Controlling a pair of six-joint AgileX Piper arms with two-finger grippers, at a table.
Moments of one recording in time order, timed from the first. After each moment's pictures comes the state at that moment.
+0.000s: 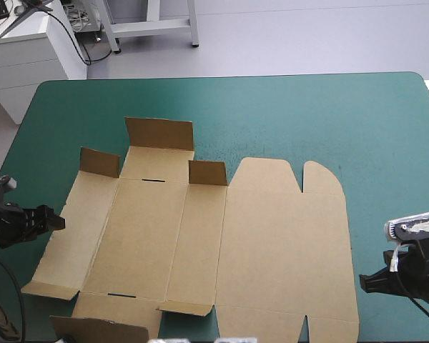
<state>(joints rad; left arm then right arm) 0.71 1.38 -0.93 -0.56 1.18 0.75 -0.19 0.57 -0.85 0.22 1.25 -0.37</state>
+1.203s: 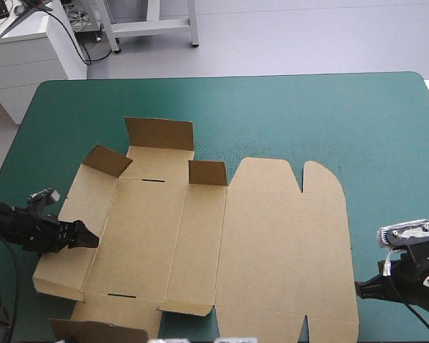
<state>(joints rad) 0.55 1.50 -0.82 -0.58 1.19 0.81 -0.19 0.57 -0.76 0.22 1.23 -0.38</state>
